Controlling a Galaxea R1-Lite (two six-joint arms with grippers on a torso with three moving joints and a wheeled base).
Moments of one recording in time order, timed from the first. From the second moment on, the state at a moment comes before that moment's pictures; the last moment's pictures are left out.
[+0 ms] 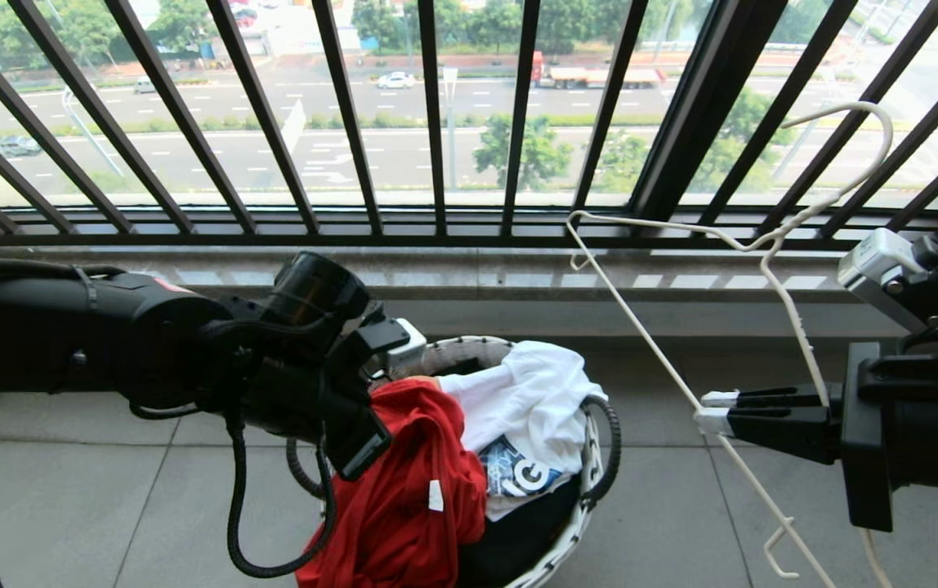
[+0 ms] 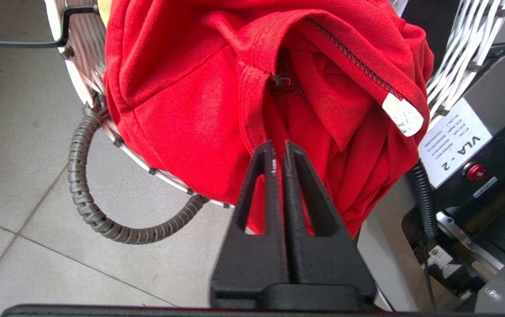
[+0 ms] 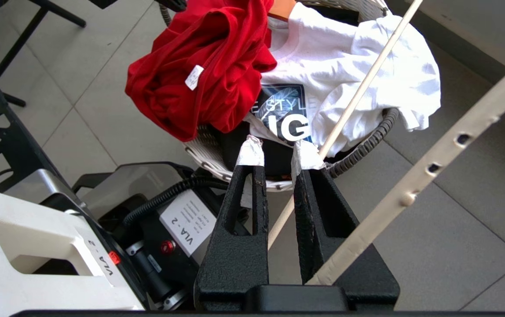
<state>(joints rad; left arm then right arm) -0.54 1.77 -1.20 0.32 -0.06 0.38 0.48 1.22 -0.88 0.10 0.32 -0.14</state>
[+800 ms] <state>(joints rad) -0.53 1.85 -1.17 0.18 -0.05 0.39 0.48 1.22 -0.88 0.10 0.32 -0.14</state>
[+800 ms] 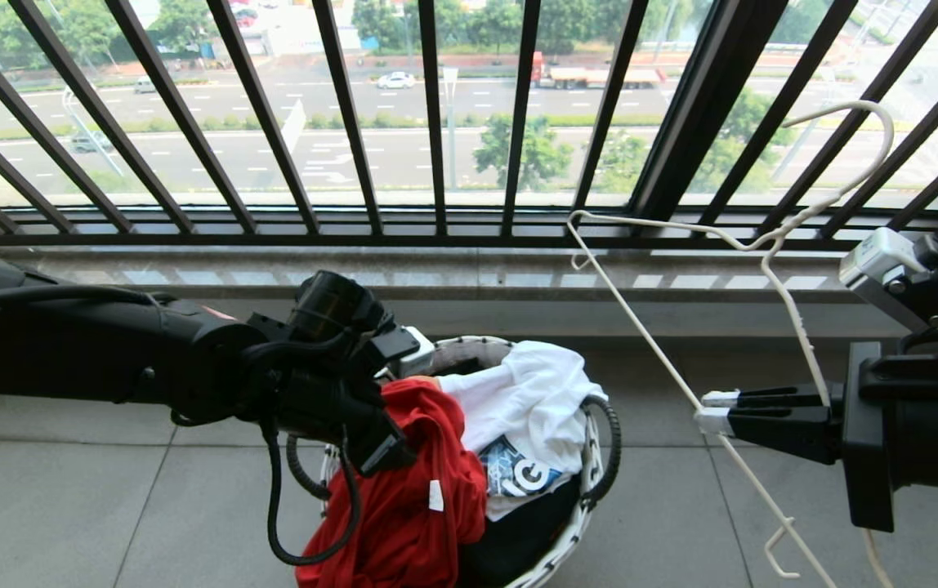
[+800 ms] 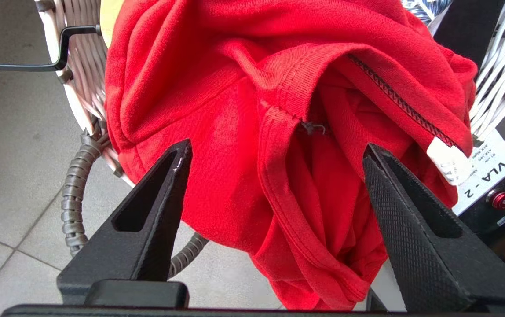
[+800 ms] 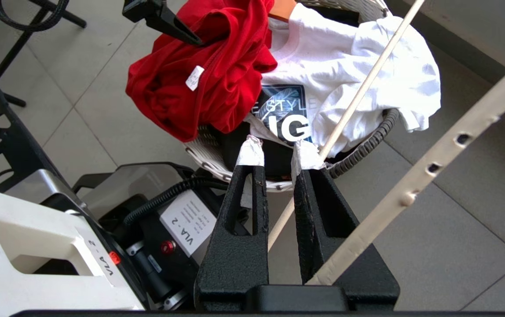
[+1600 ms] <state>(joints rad) -0.52 1.95 -1.20 0.06 -0.06 0.39 0.47 1.21 -0.88 0.10 0.32 -0.14</state>
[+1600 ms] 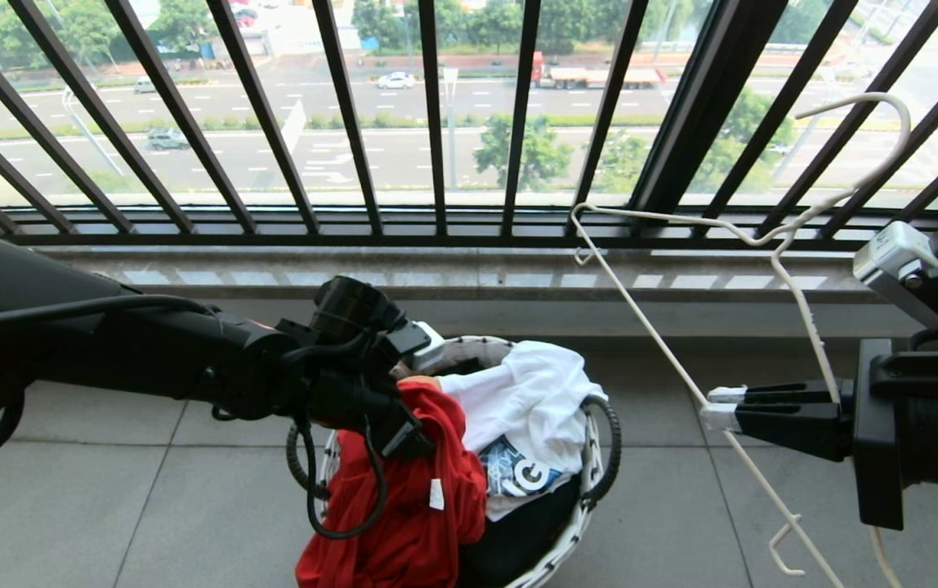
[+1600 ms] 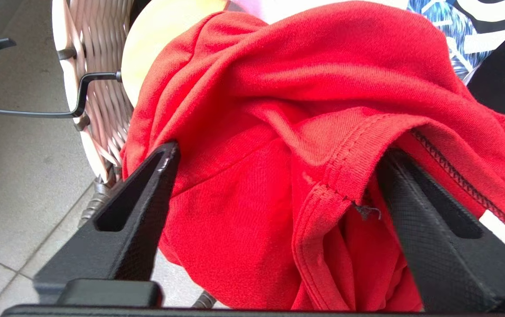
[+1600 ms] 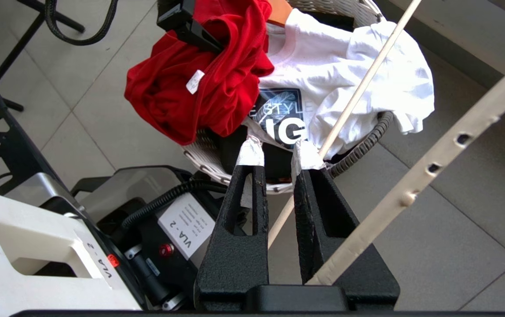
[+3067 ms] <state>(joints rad) -0.56 1.72 -1.26 0.16 0.04 0.25 0.48 1.21 -0.88 0.10 0.33 -0.12</state>
